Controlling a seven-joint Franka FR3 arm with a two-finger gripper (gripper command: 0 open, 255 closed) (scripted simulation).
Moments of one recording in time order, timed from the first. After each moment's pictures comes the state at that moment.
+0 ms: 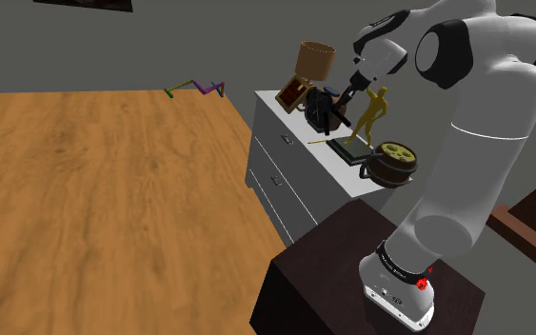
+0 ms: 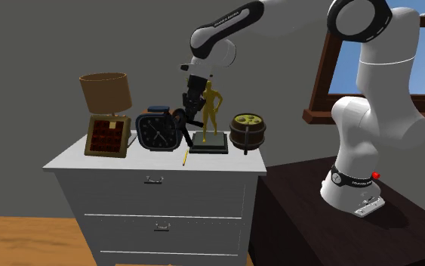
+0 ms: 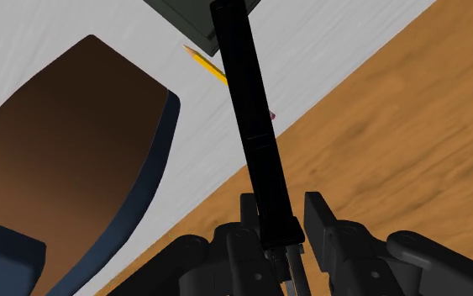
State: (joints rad) arm 0.10 0.27 -0.85 -1.88 0.65 2.08 -1.53
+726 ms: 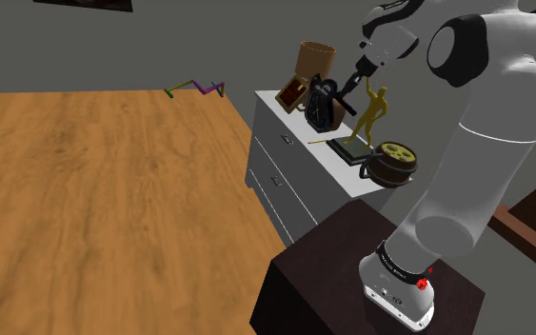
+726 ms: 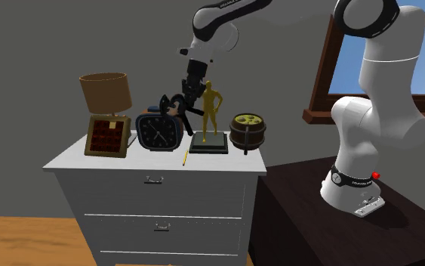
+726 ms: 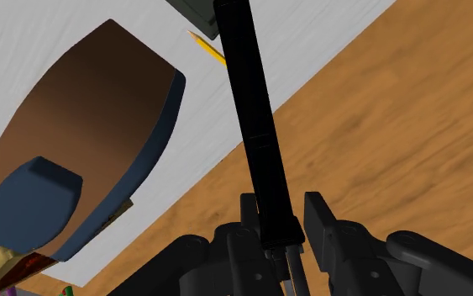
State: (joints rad) arm 0.12 0.21 -0.88 -1.80 0.57 1.98 -1.44
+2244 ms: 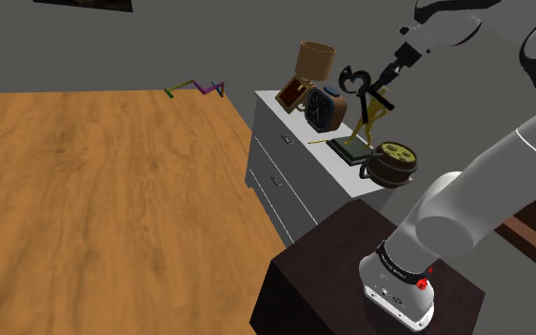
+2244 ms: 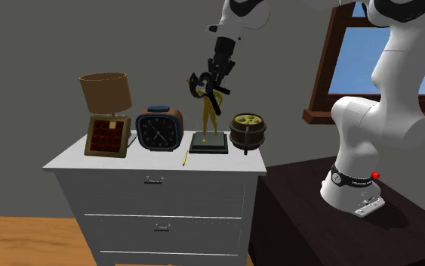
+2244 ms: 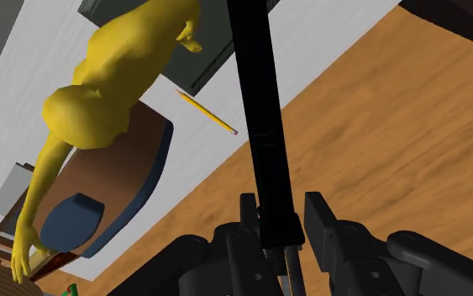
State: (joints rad) arm 0.12 -0.19 -0.91 -1.92 0.23 1.88 -1.33
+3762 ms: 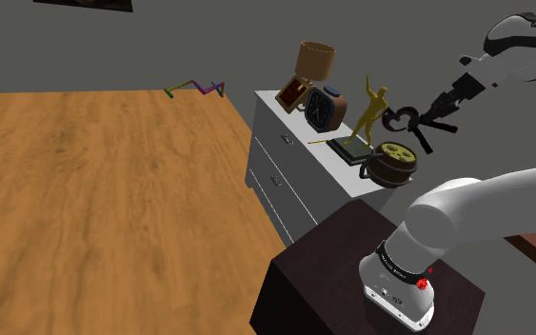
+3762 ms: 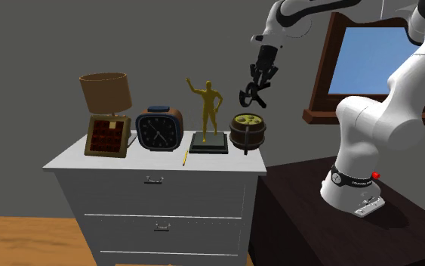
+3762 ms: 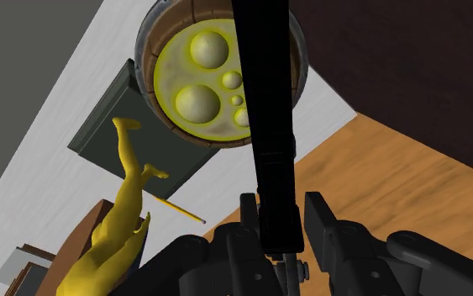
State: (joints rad) arm -0.16 -0.60 -0.91 -2.20 -0.10 1.81 -1.44
